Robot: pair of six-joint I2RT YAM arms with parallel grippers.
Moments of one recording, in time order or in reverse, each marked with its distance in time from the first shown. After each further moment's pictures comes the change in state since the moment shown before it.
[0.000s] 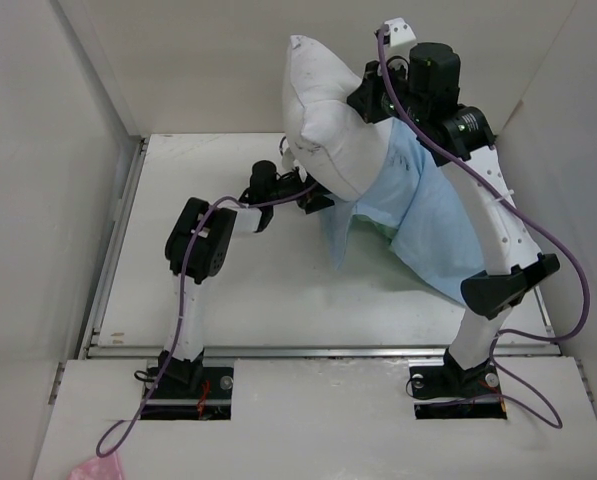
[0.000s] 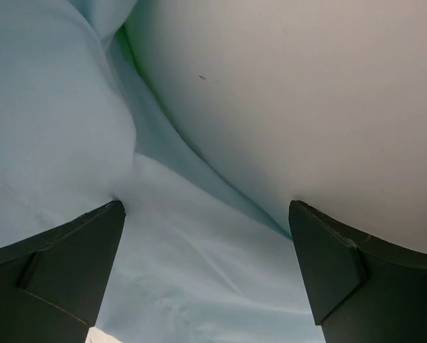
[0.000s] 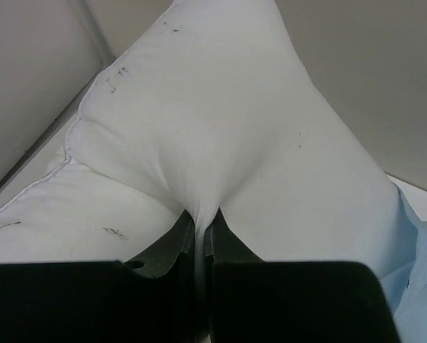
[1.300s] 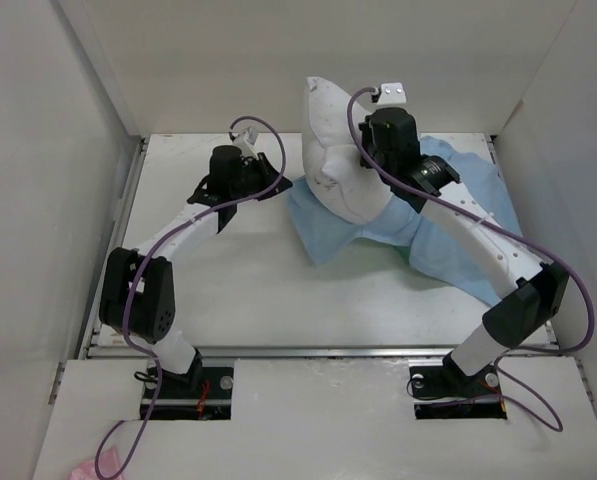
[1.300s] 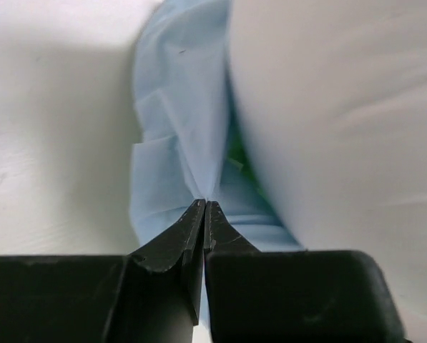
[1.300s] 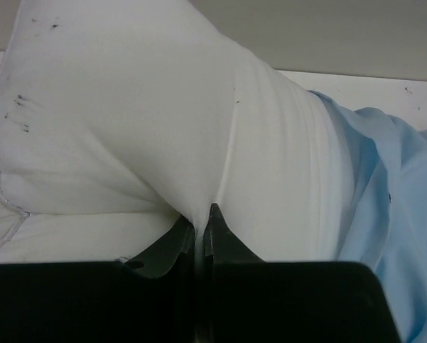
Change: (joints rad) left arm 0.084 -0.599 -0.155 -0.727 -0.449 0.578; right arm 0.113 -0.202 -0.621 0.240 0.609 0.090
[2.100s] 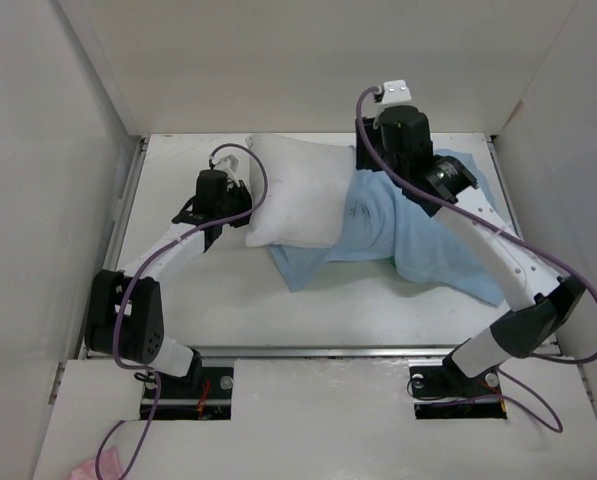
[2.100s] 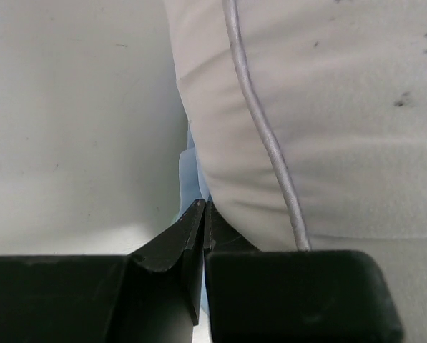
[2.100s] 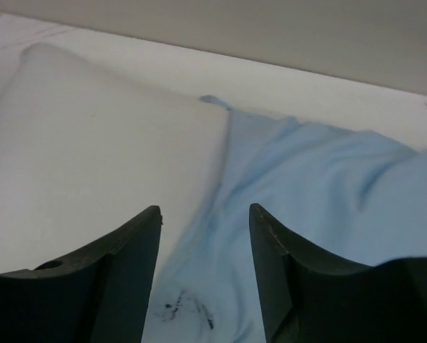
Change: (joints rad) left arm 0.063 -0.142 -0.198 -0.165 -0.159 0.092; right arm 0.060 -0.090 -0.007 -0.061 -0.111 -0.056
